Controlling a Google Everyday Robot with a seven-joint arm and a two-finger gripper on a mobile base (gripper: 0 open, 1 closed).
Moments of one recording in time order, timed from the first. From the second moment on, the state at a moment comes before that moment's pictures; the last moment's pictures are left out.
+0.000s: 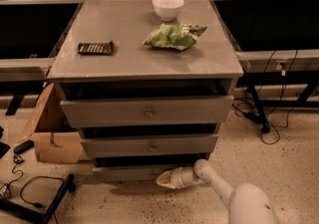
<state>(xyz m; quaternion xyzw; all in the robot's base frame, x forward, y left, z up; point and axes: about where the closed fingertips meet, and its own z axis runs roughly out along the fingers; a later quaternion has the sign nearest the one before) 0.605 -0.017 0.137 -0.61 0.64 0.28 0.37</state>
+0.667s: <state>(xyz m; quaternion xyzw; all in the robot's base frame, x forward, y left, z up) 0.605 -0.017 0.137 -0.61 0.64 0.28 0.37</state>
